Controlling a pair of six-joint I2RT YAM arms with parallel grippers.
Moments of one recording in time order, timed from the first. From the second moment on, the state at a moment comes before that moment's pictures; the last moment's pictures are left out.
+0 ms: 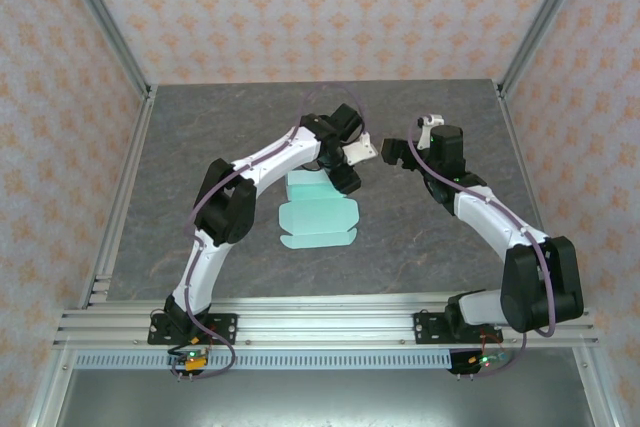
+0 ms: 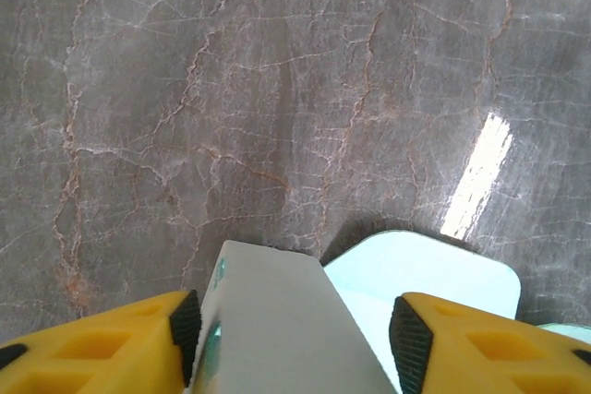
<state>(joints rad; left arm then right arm) -0.63 2.23 1.98 -0.99 0.20 0.39 0.21 1.34 0.81 0.03 -0.12 0.27</state>
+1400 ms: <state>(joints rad) -0.36 1.93 1.51 -0.41 0.42 -0.46 0.26 1.42 0.83 -0.31 -0.71 0.79</state>
